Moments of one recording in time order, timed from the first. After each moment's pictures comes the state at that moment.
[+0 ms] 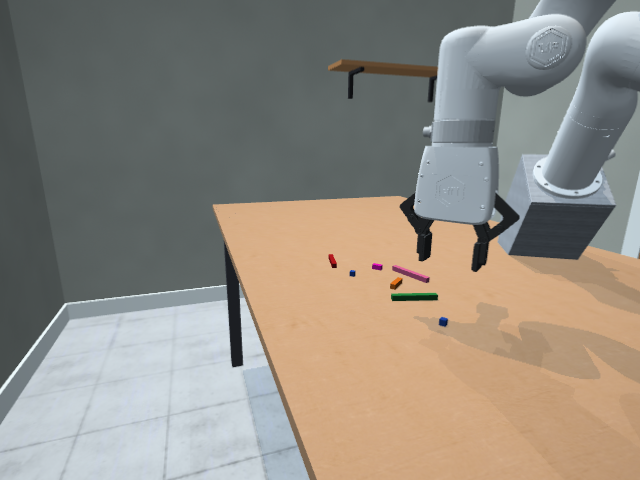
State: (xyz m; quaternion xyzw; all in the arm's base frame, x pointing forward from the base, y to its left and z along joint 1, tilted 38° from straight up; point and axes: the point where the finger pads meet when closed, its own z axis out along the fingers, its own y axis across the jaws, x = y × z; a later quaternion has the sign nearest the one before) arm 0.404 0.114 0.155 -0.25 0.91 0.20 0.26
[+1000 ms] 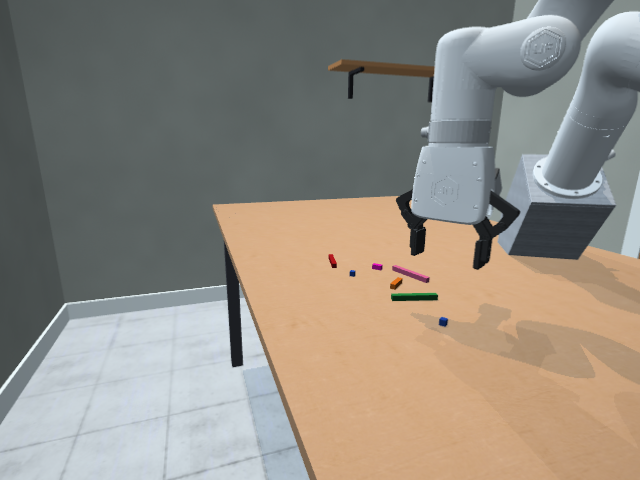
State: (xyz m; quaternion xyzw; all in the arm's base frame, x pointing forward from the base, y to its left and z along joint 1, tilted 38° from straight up) arm 0.407 0.111 0.153 -0.21 0.92 0.21 0.25
